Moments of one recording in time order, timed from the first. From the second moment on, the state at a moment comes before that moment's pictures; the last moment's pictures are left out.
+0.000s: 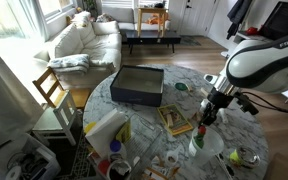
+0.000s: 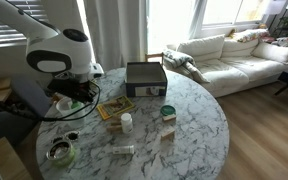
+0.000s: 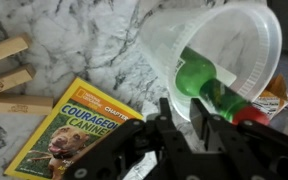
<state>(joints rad) -0.04 -0.07 -0.05 -2.52 0.52 2.38 -0.86</state>
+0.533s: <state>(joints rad) -0.04 -0.10 -0.05 -2.52 0.50 2.38 -0.86</state>
